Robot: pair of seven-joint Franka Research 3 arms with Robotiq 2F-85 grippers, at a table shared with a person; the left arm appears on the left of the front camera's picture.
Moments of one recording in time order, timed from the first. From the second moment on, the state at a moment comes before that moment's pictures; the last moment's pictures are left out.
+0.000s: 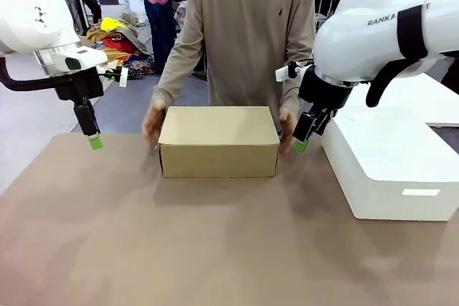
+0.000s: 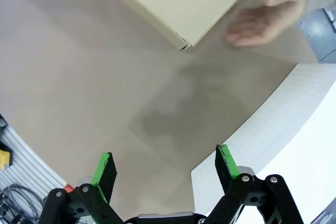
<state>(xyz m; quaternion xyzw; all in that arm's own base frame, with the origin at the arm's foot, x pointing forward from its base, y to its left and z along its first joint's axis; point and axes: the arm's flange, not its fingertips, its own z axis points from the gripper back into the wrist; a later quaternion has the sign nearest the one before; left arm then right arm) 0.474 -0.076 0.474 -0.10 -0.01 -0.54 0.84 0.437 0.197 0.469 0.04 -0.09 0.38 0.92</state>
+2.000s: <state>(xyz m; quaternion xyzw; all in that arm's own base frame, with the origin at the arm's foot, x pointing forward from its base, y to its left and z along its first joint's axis) 0.474 -0.076 0.474 -0.10 -0.01 -0.54 0.84 0.451 0.201 0.443 0.04 -0.11 0.38 0.92</state>
